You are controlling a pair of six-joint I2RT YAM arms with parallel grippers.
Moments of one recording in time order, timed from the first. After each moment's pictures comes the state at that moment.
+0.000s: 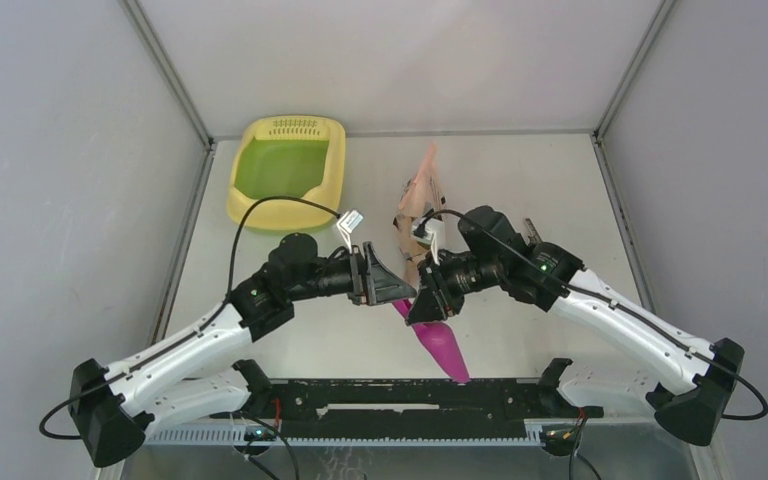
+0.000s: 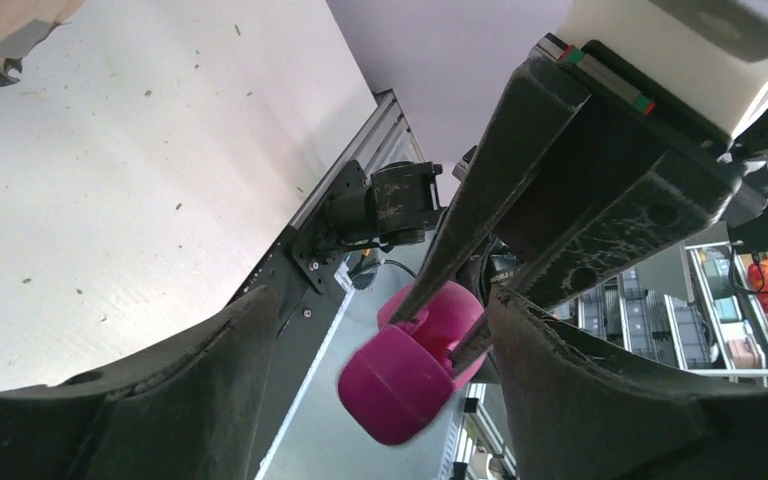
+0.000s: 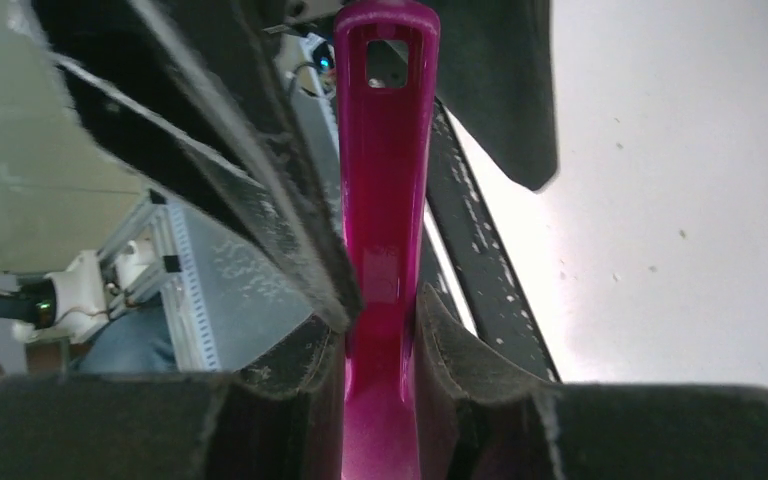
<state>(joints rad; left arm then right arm) -0.84 0.95 0.73 -0.01 0.47 -0.95 0.86 1.10 1.10 -0.72 -0.61 0.32</state>
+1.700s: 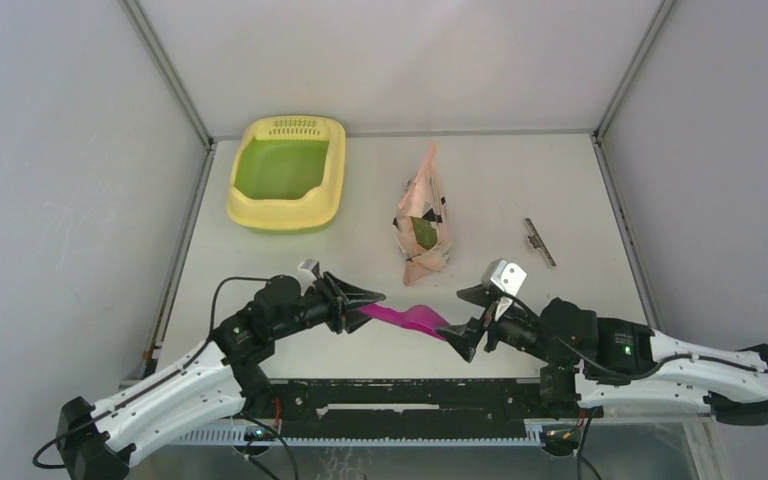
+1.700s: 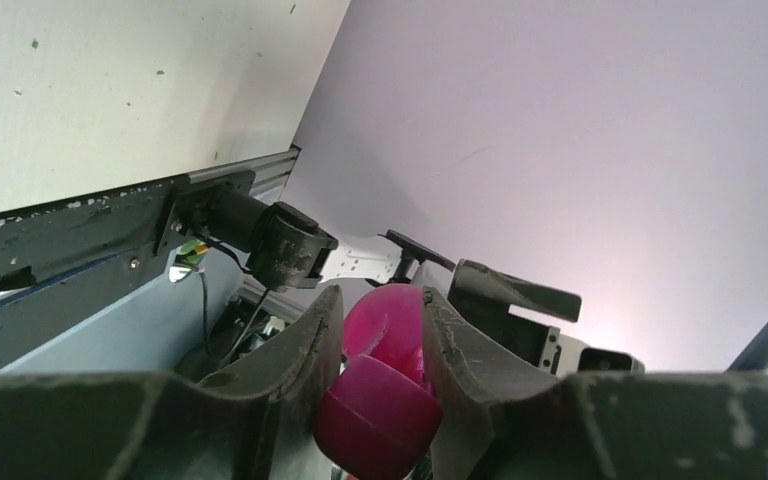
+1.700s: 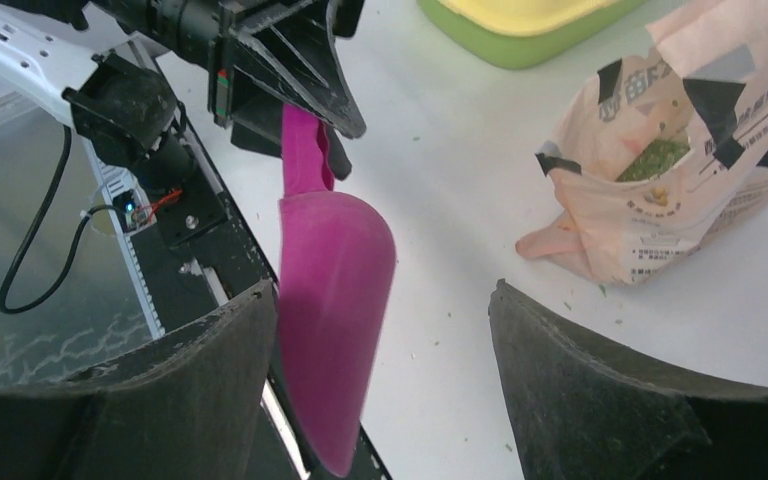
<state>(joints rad) -0.84 0.64 0.42 -0.09 0.21 -1.84 1.40 0.51 0.74 -0.49 0.36 0.19</state>
